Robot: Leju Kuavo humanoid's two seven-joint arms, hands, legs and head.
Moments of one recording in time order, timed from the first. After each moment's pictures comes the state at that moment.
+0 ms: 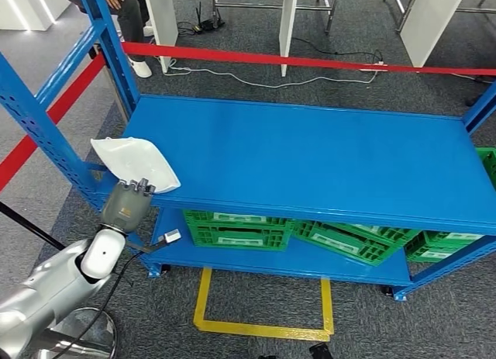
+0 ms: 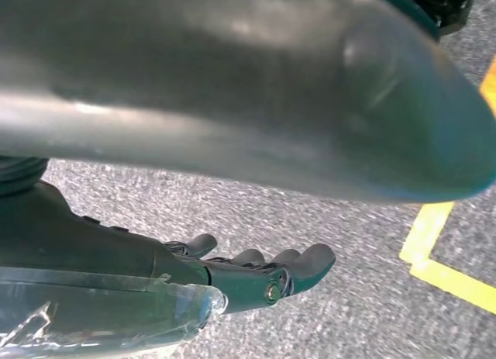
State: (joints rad) left arm -0.66 0.28 -1.09 -0.78 -1.51 0.57 0.63; right arm -0.03 0.11 0.20 -0.16 0.17 -0.35 -0.18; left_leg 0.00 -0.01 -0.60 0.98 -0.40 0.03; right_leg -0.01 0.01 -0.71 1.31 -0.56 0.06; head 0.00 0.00
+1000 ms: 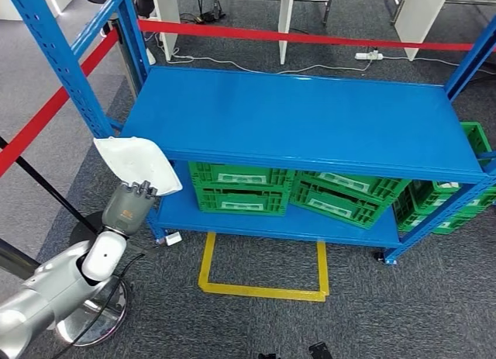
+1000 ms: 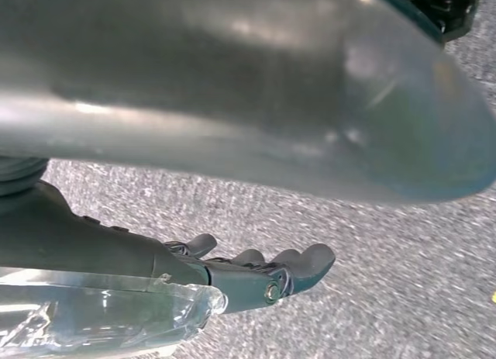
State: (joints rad) left arm -0.66 0.28 -1.13 -0.78 -1.51 0.57 0.64; right arm -0.03 0.11 0.19 -0.16 0.17 -0.35 -0.18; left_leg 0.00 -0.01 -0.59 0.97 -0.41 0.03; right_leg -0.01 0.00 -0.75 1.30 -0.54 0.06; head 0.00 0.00
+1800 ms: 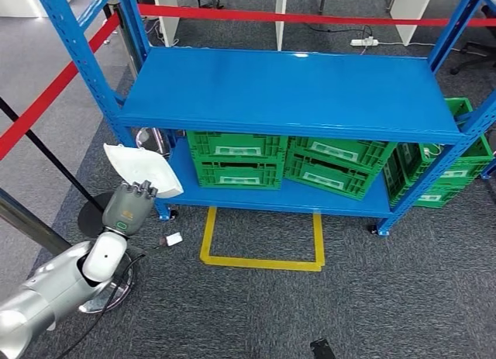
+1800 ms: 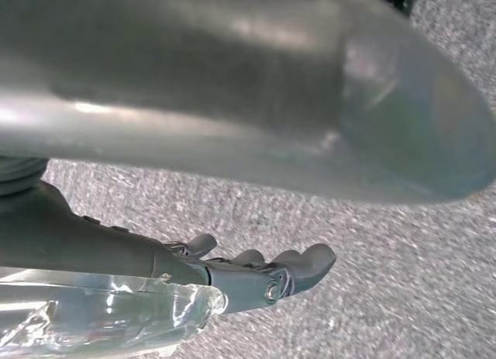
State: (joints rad) left arm -0.67 0.29 -1.15 -0.78 -1.51 0.57 0.66; right arm -0.04 0.11 0.19 -0.16 0.16 -0.35 -0.18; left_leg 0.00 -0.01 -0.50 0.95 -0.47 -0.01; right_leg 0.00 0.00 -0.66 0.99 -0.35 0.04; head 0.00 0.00
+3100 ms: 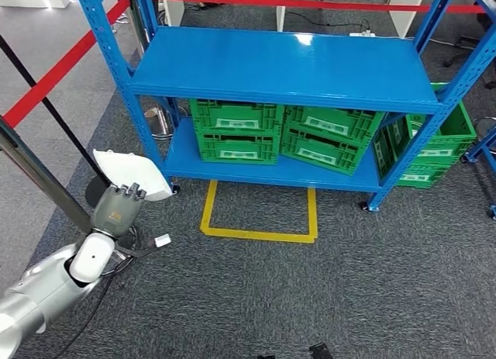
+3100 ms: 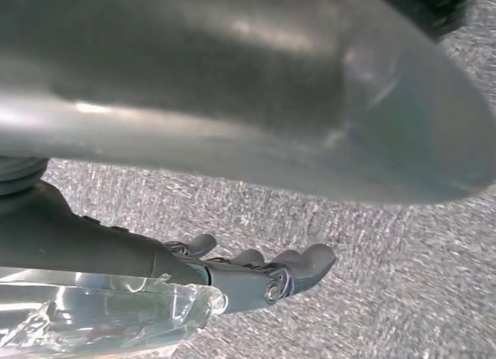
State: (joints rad) left arm -0.63 0.35 -1.06 -0.78 -1.51 0.59 0.60; right arm -0.03 0.12 0.19 -0.16 0.19 -0.36 -0.15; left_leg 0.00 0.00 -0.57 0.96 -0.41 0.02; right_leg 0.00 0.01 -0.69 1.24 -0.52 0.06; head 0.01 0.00
